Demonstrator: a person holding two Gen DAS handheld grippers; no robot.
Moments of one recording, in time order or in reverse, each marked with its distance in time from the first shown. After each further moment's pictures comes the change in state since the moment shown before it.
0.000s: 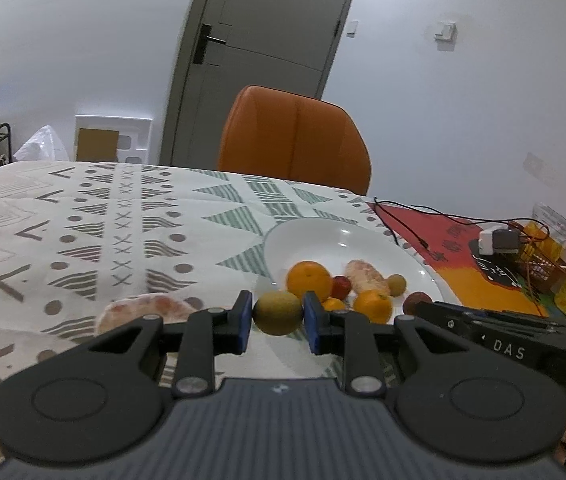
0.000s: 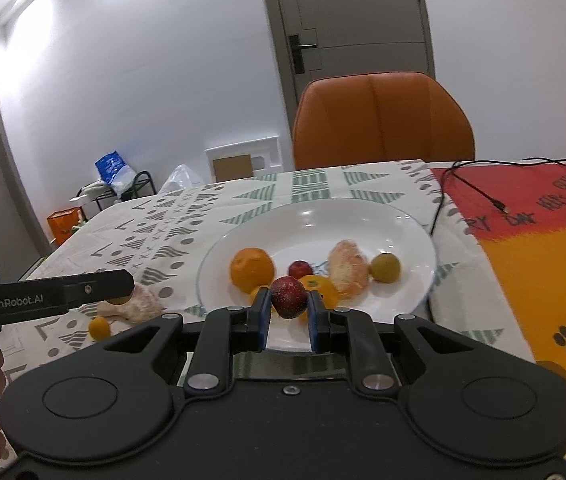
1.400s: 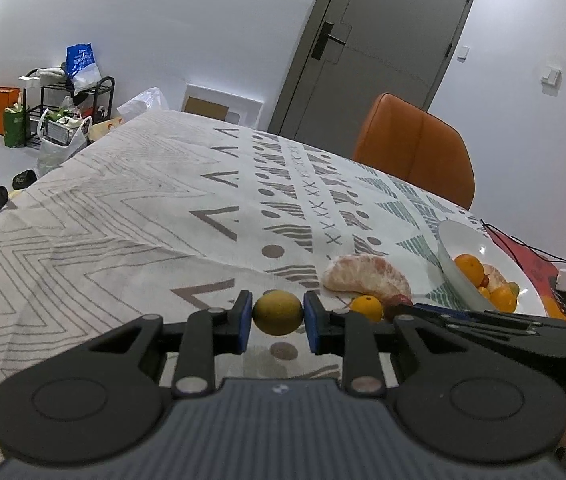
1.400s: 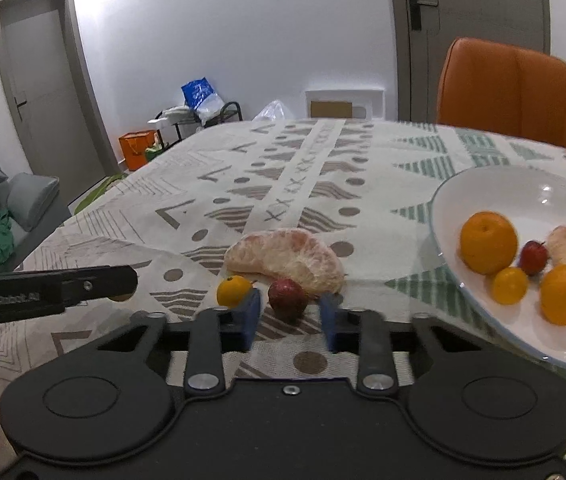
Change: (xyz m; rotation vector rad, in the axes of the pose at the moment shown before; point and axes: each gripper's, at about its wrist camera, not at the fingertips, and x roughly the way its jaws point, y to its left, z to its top) left arm -0.062 0.126 -0.033 -0.208 0.003 0.219; right arm 0.074 0.135 -0.021 -0.188 0.176 0.215
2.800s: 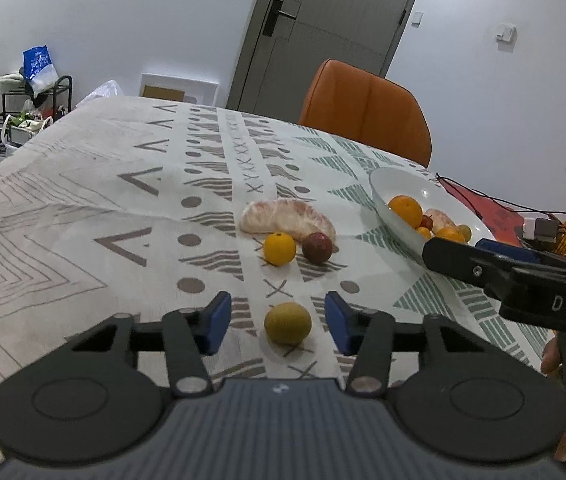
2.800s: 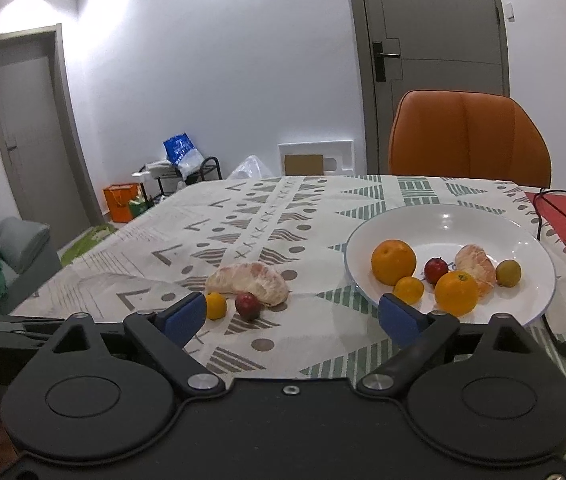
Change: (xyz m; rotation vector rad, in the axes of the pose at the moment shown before) left arm -0.007 -0.048 -0.035 0.097 0.067 -0.082; right arm -0.087 -0.019 -0.018 0.014 -0.174 -0.083
